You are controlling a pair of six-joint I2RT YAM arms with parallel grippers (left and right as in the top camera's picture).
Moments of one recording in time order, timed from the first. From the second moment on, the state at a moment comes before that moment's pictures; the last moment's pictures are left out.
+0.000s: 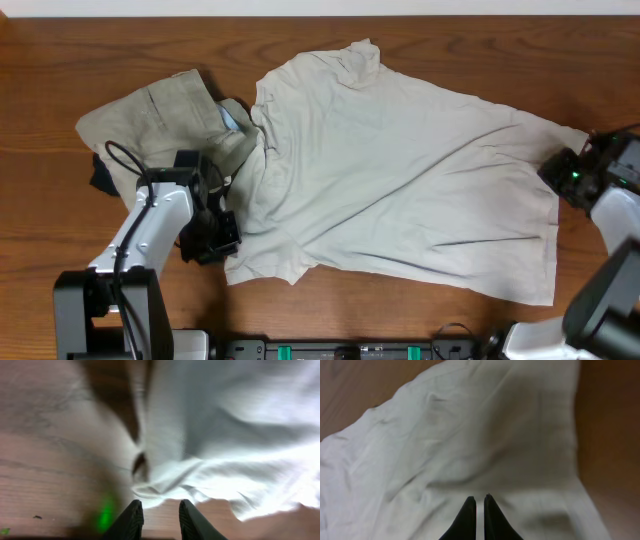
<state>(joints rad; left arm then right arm) -0.01 1.54 0.85 -1.08 0.20 -0.26 -0.52 1.67 0.88 -0.22 -0.34 0.35</state>
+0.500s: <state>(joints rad) -0.36 1.46 0.95 -1.07 0.29 -0.14 -0.49 2.04 1.07 0.09 -0.31 0.46</state>
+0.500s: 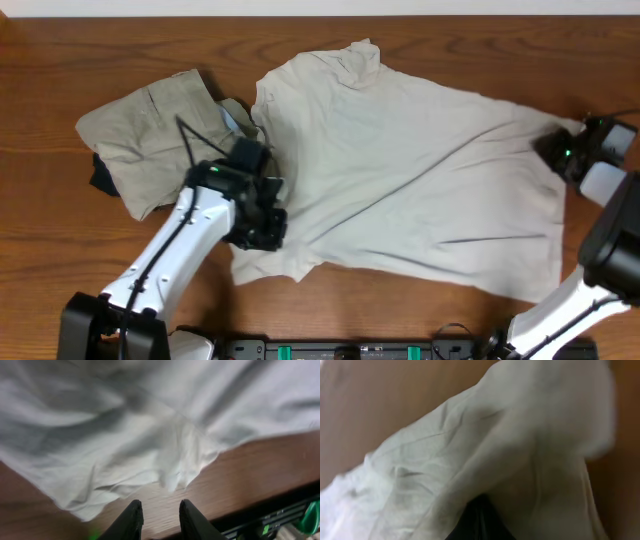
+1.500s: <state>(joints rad) -0.36 1.46 1.07 -0.83 0.33 -0.17 -0.56 2.03 1.90 -1.25 -0.36 0.18</state>
